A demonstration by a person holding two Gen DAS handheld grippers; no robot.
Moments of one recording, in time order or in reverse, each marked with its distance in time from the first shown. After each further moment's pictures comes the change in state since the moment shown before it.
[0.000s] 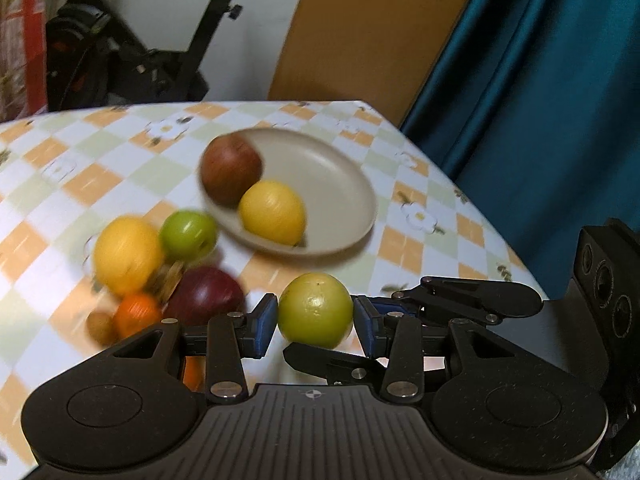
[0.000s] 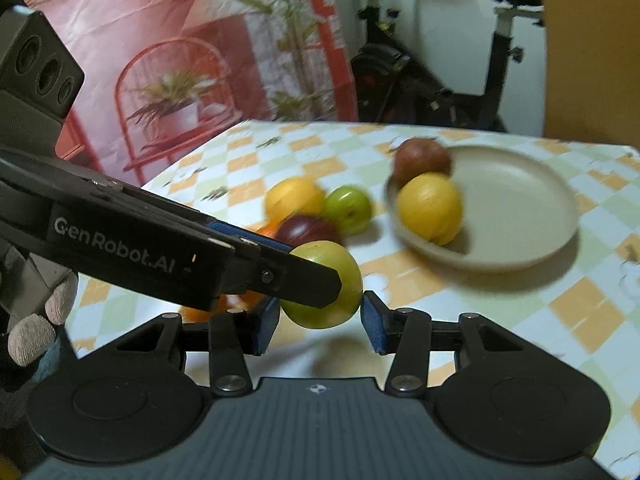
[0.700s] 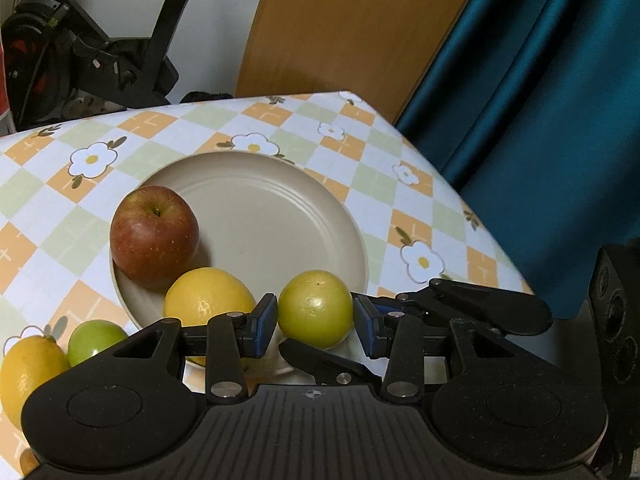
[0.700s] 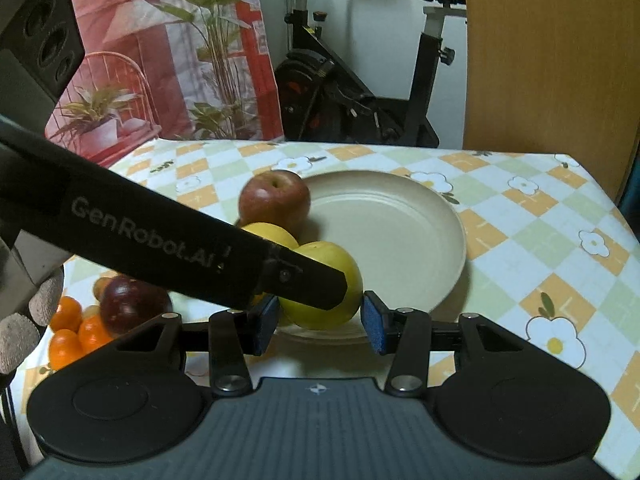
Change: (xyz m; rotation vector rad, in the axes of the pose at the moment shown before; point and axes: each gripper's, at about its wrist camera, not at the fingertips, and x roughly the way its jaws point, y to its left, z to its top) left arm 0.098 -0.012 0.068 0.027 0.089 -0.026; right arm 0.020 -0.089 0.033 0.035 0.006 -0.167
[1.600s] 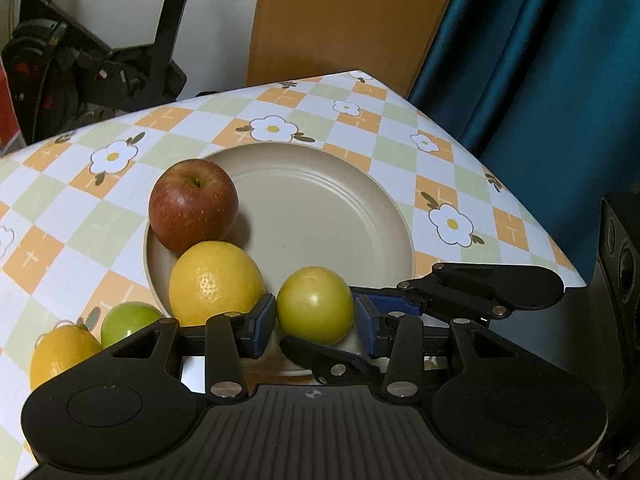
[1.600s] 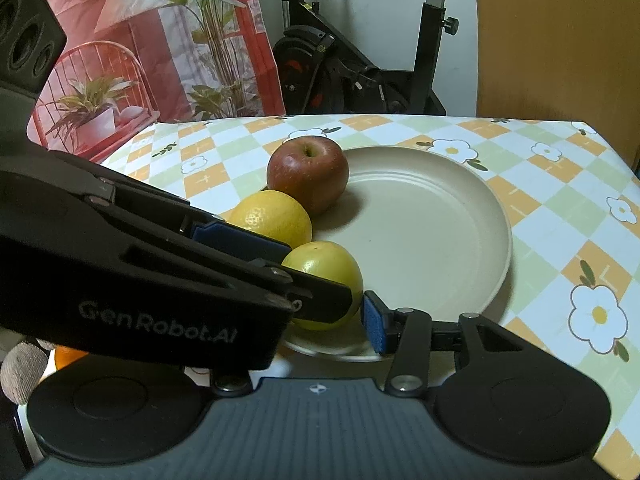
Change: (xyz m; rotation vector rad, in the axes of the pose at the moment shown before) left arm -0.006 0.007 -0.015 0.074 0.030 0.077; right arm 0.020 0.020 -0.001 0.050 0.070 0.011
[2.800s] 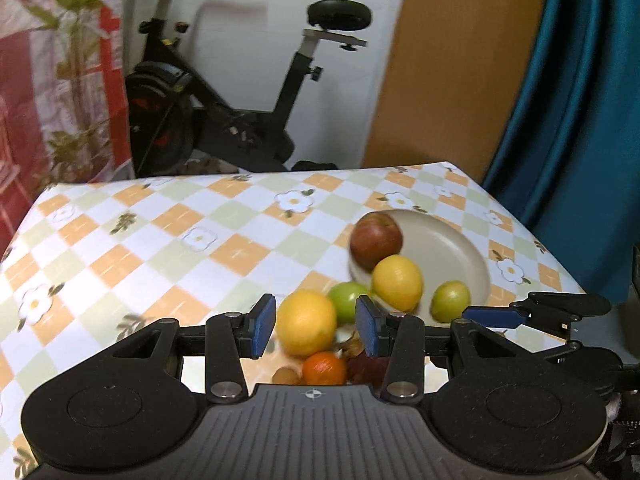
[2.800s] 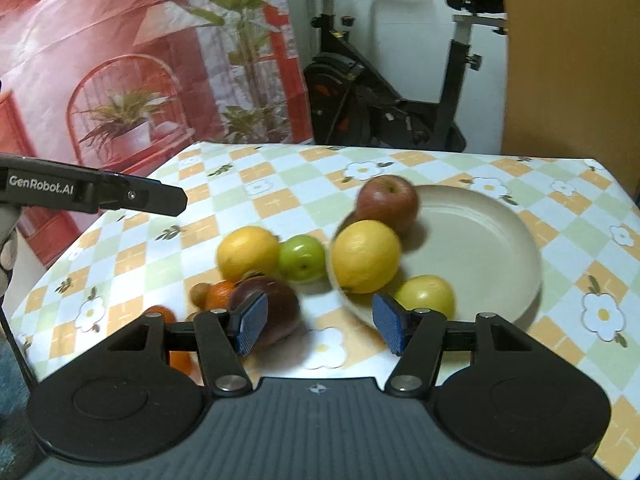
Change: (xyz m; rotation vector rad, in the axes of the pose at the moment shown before) left arm -0.159 0.074 -0.066 -0.115 -0.238 0.211; right arm -0.046 0.069 -0.002 -0.048 -0.071 0.038
